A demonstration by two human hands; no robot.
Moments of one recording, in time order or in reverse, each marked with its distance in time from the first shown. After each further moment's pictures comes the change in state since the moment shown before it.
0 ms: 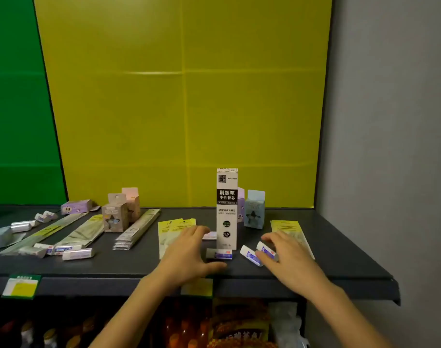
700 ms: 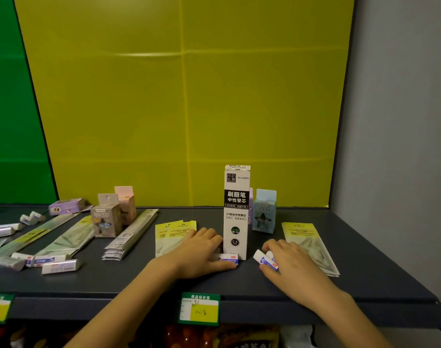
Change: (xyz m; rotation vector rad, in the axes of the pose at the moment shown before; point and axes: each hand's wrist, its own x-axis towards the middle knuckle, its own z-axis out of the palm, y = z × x) left_hand 0.069 -0.027 0.020 0.274 -0.314 0.129; right_hand 0.044 0.008 0.026 -0.189 -0.095 -0.046
